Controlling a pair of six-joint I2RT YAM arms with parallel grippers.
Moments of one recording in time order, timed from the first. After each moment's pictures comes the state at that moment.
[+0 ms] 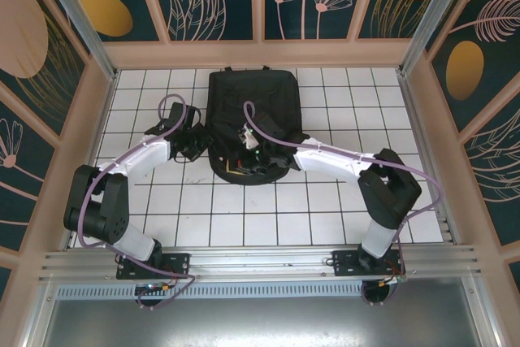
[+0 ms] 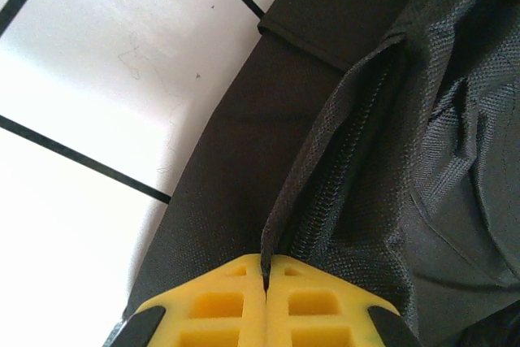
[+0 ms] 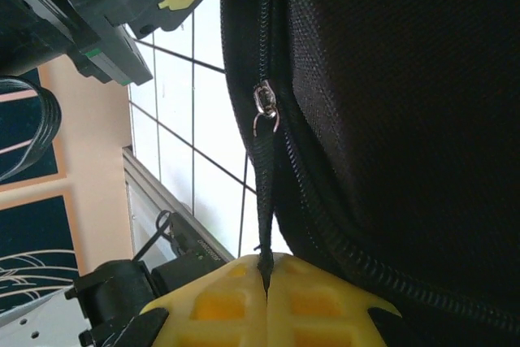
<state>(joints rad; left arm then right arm) -0.29 1.56 0.96 -0.38 0.17 -1.08 0.87 1.72 1.18 -0.27 -0.53 0.93</state>
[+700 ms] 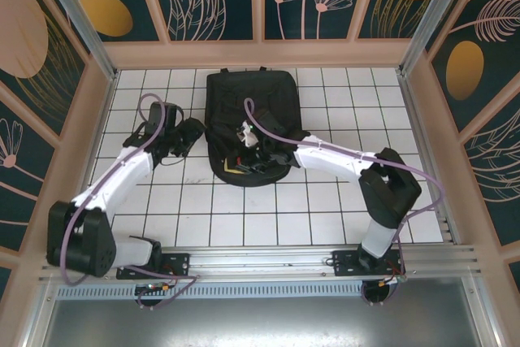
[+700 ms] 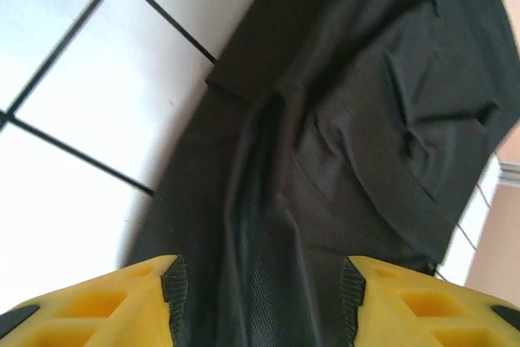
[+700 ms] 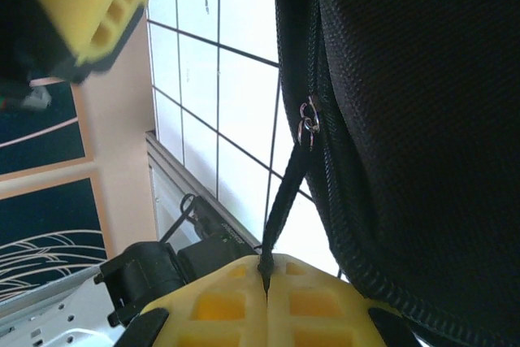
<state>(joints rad) -0.26 1.29 0.90 -0.41 0.20 -1.09 0.85 1.75 1.24 -0.28 -0.62 0.95</state>
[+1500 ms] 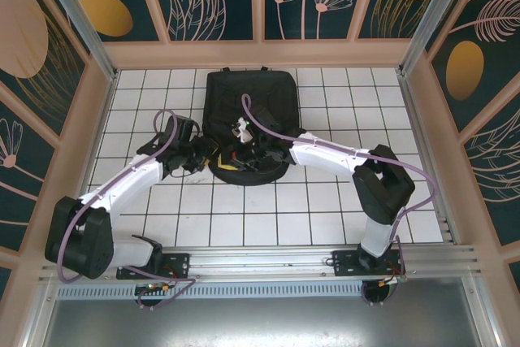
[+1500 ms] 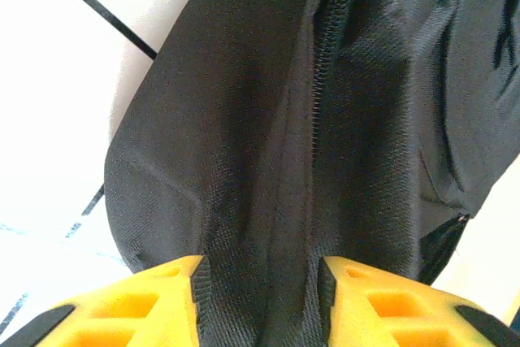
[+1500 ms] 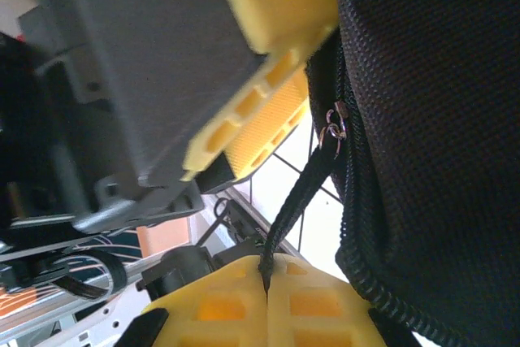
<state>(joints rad) -0.37 1.34 0.82 -0.40 0.23 -1.27 0.85 1.78 1.28 -0.23 -0.66 1.02</state>
